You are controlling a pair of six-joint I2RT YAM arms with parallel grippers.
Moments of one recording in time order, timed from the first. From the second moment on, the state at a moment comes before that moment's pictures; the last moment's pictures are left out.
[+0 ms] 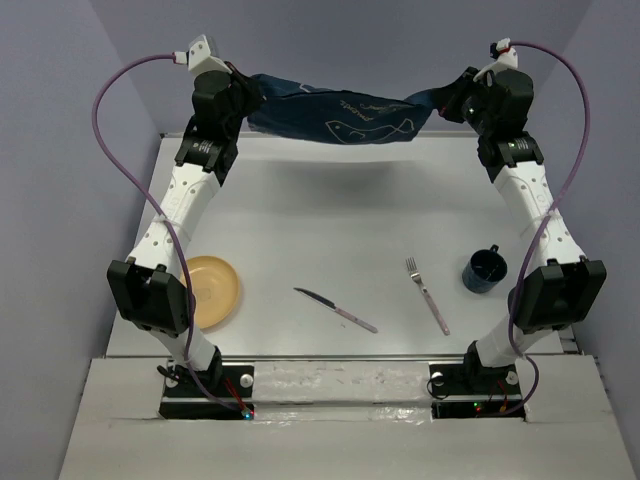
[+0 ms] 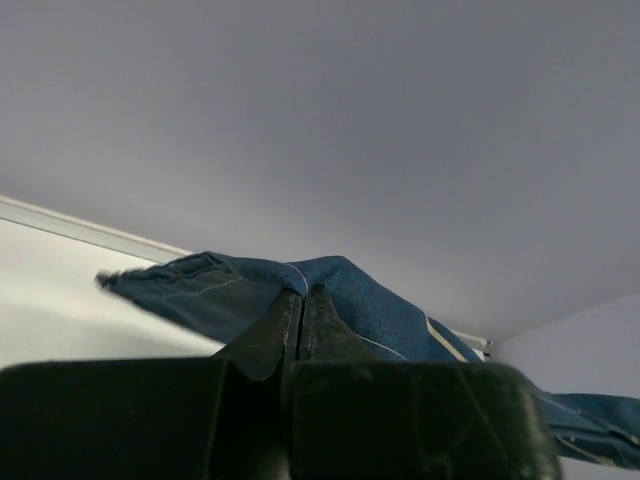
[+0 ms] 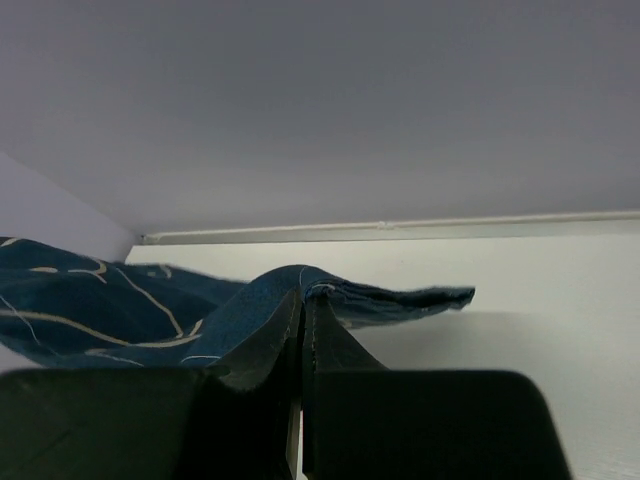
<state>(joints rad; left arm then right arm) -0.28 1.64 1.73 -0.10 -0.20 -0.61 0.09 1.64 1.71 -0.14 -0.22 0.44</state>
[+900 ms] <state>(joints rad) -0.25 1.39 0.51 0.23 -0.05 -0.82 0.09 1.57 0.80 0.07 -0.27 0.55</state>
